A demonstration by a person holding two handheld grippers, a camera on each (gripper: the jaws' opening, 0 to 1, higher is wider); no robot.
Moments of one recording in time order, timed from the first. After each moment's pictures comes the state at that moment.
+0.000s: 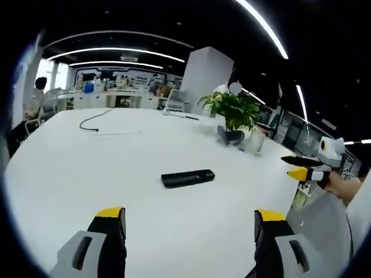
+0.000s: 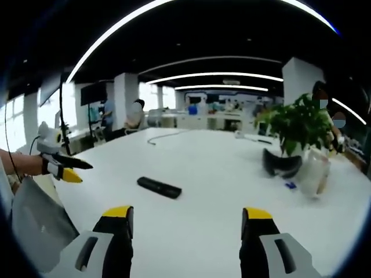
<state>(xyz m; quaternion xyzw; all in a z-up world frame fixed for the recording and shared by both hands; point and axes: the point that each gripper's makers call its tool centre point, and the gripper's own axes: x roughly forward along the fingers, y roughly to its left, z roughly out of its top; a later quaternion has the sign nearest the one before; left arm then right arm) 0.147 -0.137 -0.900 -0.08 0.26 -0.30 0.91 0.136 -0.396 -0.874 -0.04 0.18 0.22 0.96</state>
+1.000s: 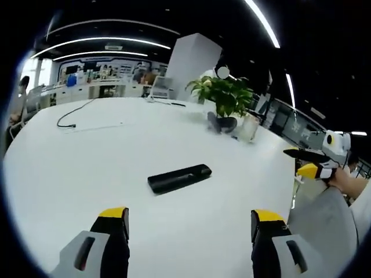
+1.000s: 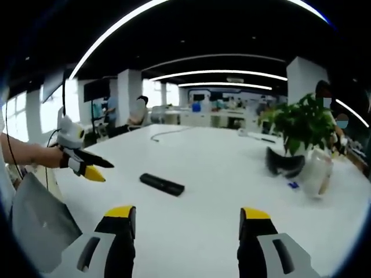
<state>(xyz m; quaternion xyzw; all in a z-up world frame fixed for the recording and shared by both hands) 0.189 -0.165 -0.925 -0.03 0.30 -0.36 0.88 0.135 -0.395 -0.876 -0.04 0.19 0.23 0.95</state>
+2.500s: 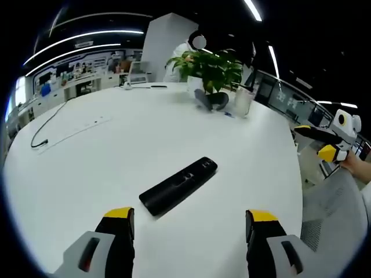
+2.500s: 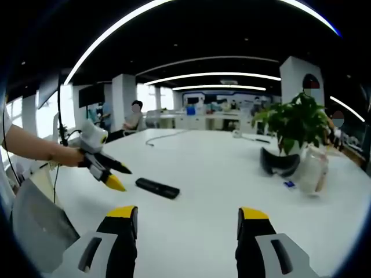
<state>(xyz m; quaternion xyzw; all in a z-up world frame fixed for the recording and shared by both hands) 0.242 -0.196 -0.956 0.06 0.35 -0.42 0.84 0.139 -0.401 -0.872 -0.02 0.18 0.21 0.96</state>
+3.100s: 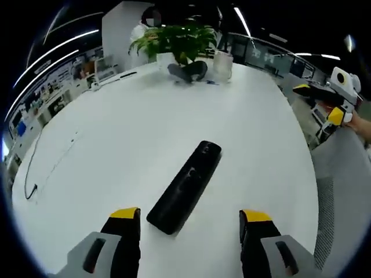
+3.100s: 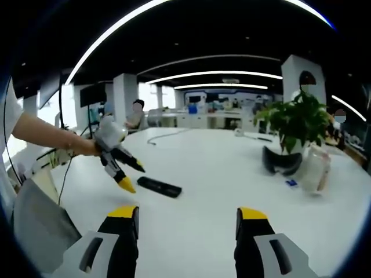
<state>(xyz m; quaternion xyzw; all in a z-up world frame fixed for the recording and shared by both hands) 0.267 -0.206 -0.975 0.21 0.37 -0.48 0.76 0.139 -0.399 -0.874 -0.02 0.19 0.22 0.96</state>
